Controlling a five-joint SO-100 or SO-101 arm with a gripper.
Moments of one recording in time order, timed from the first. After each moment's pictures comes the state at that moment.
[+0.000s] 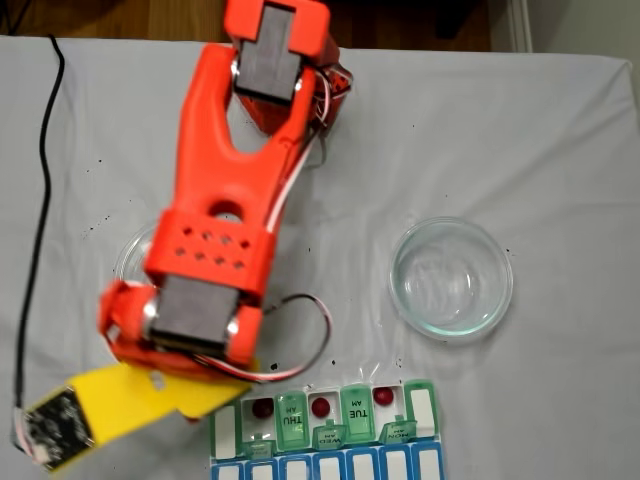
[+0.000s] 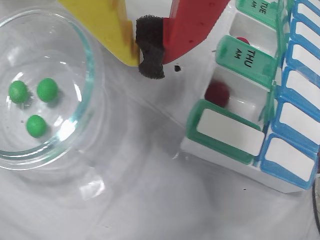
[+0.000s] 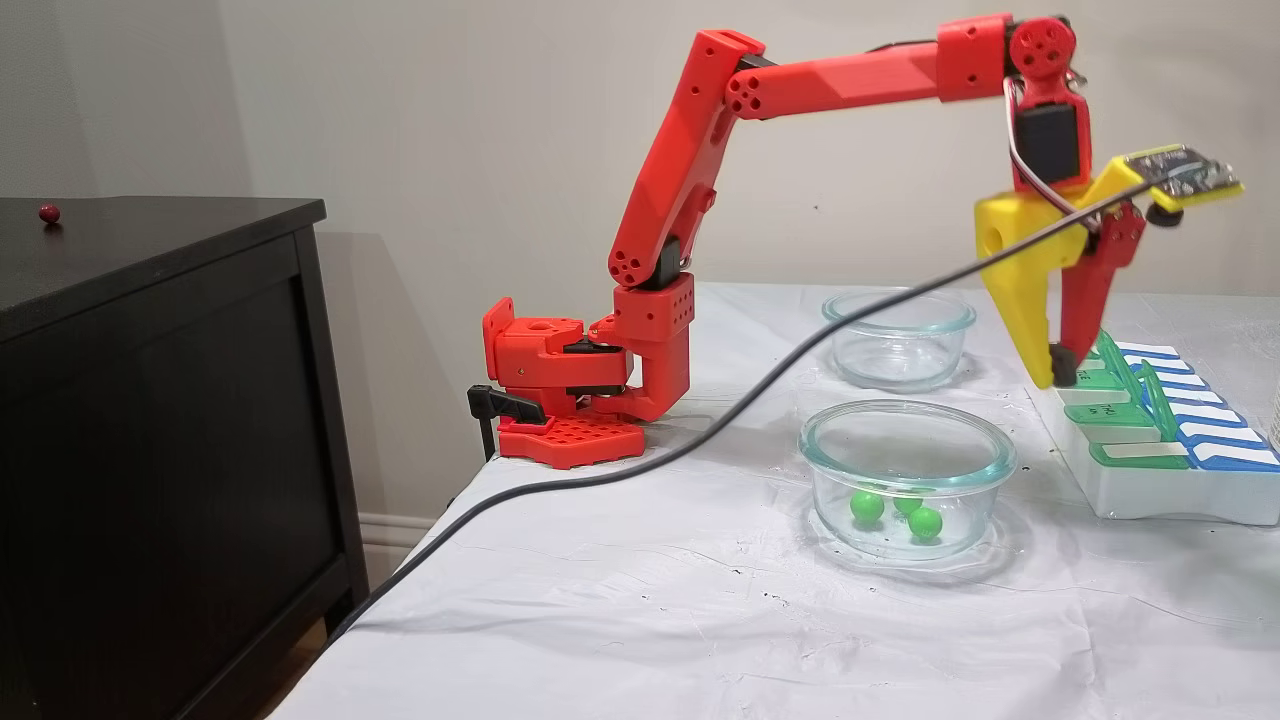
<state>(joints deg) 15.6 90.3 61.9 89.9 -48.4</state>
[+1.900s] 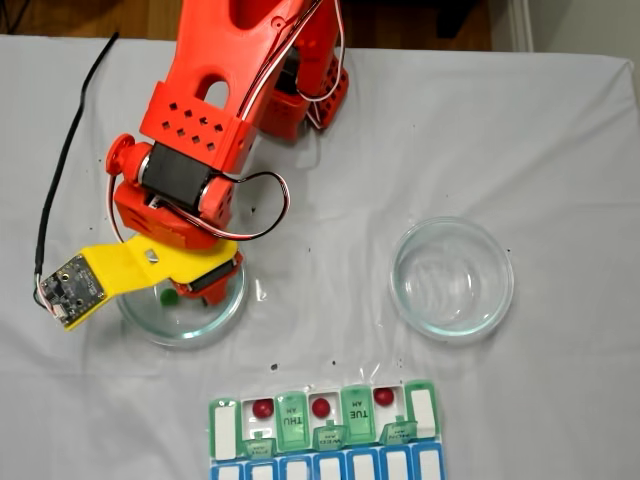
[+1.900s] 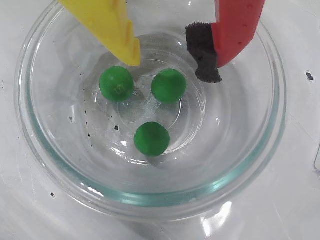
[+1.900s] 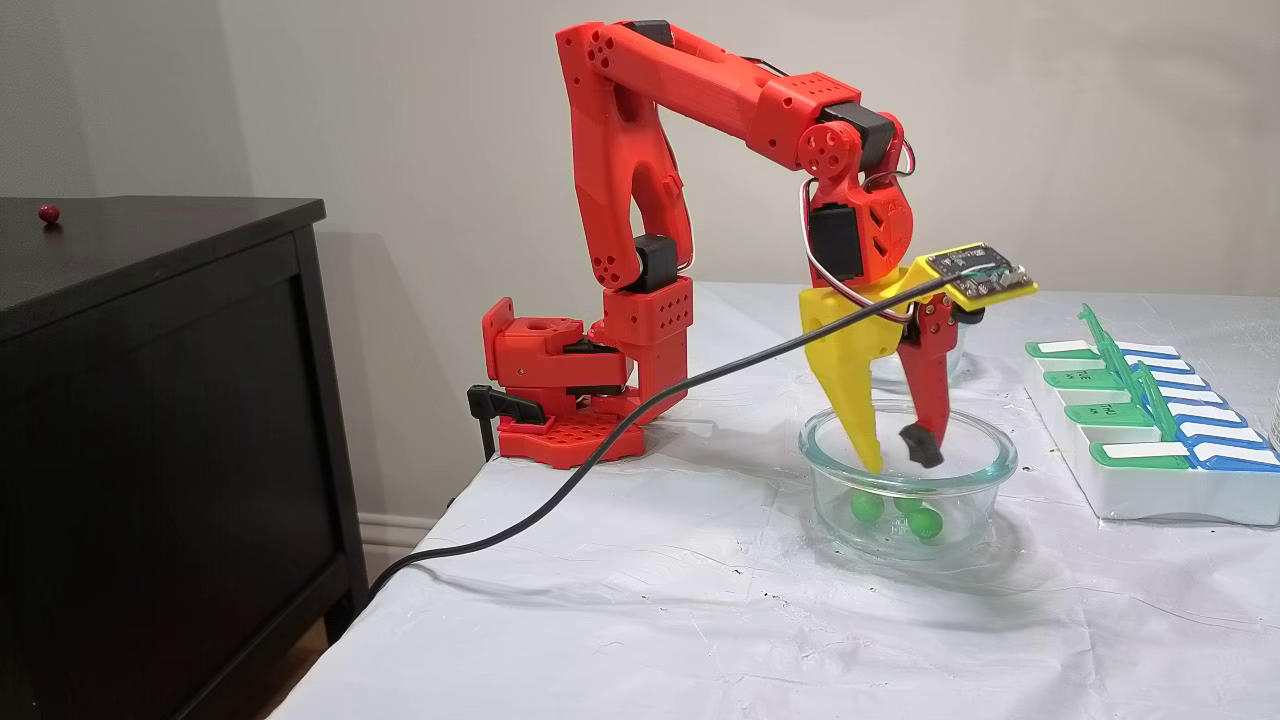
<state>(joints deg) 24.6 123.0 126.6 55.0 -62.3</state>
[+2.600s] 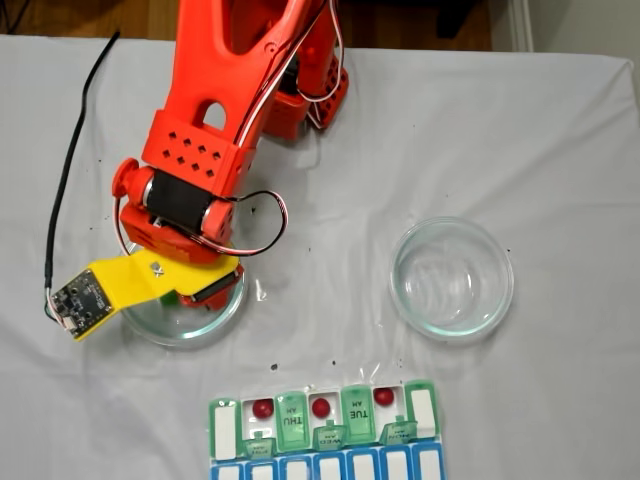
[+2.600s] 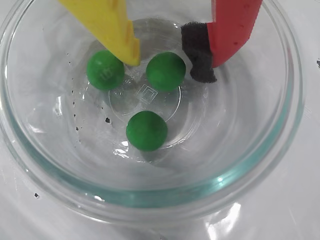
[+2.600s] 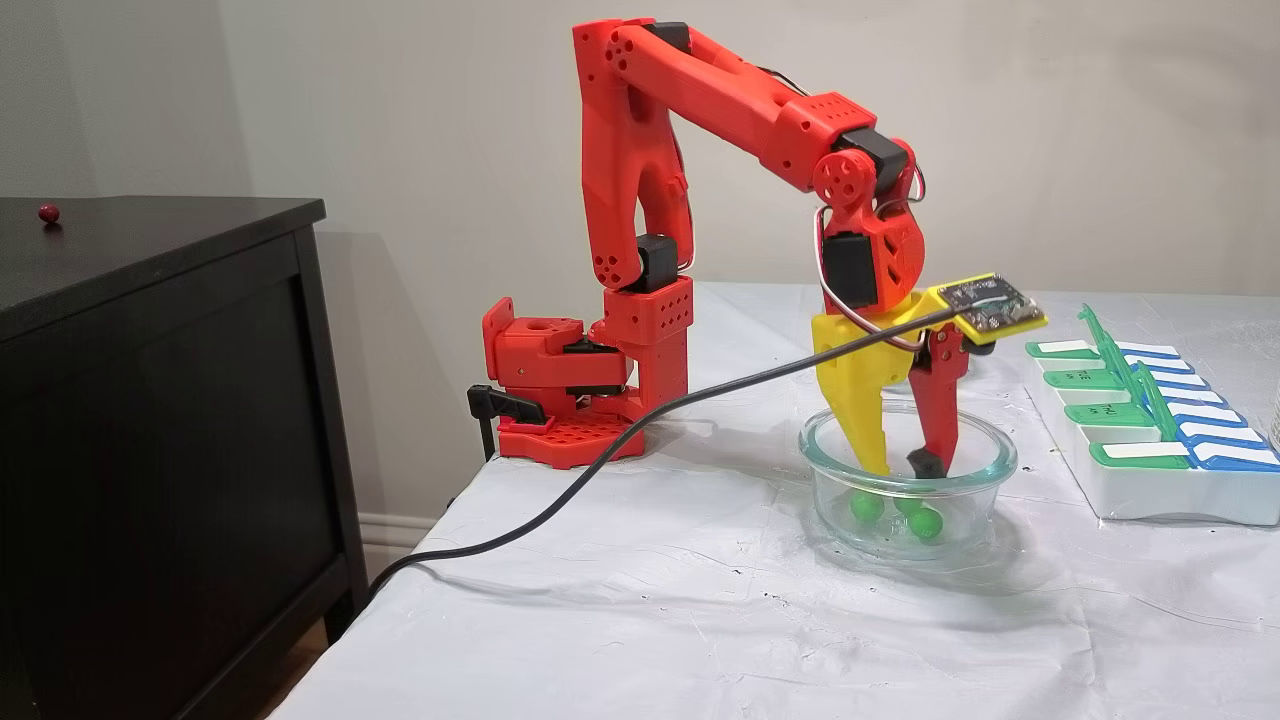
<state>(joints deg) 24.0 116.6 126.6 51.2 -61.7</state>
